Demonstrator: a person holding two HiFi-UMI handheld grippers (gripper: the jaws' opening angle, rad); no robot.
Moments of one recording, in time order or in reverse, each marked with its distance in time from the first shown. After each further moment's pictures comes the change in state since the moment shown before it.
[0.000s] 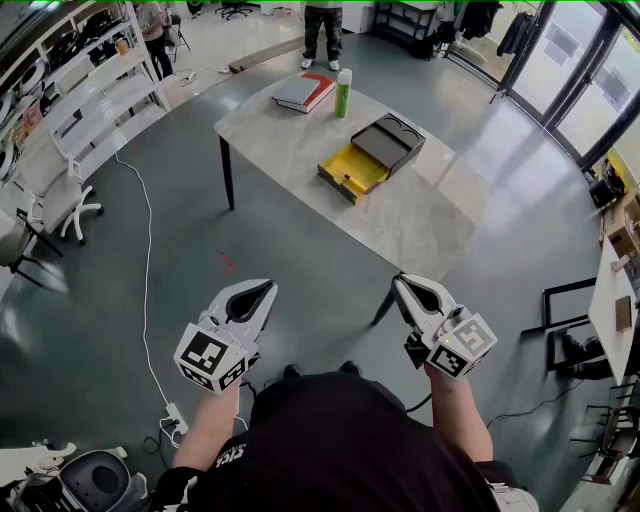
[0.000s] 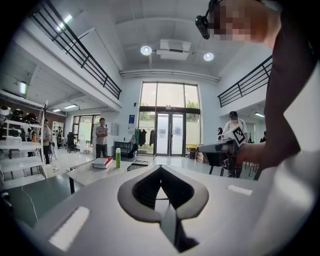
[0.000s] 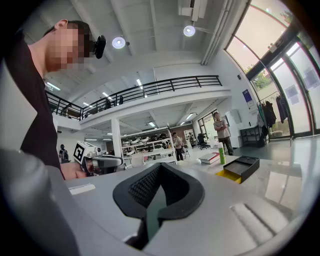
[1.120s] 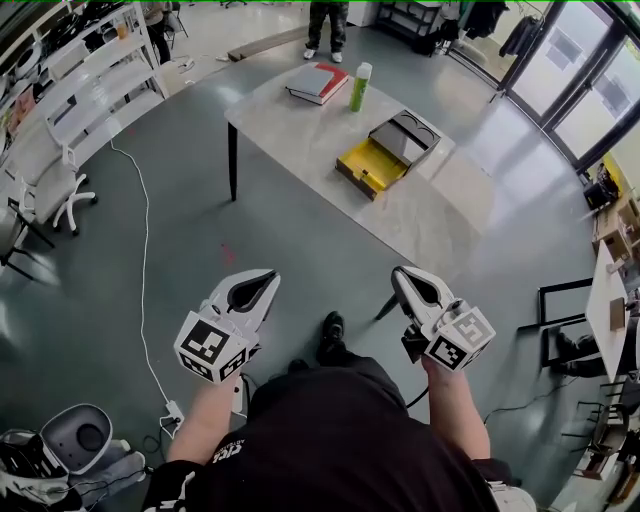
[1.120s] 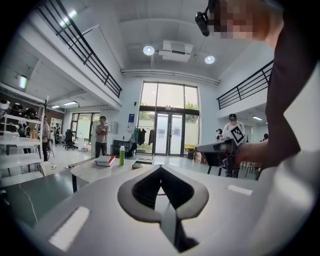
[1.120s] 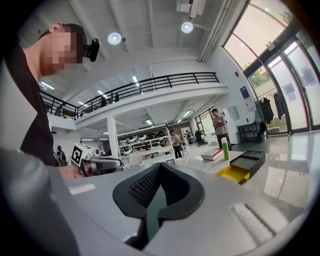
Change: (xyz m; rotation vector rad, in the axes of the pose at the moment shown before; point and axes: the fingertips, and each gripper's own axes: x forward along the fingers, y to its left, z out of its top) left arm -0.031 0.074 -0.018 -0.024 0.004 -0.035; right arm 0.077 0.036 -0.014 0.033 0.025 -0.040
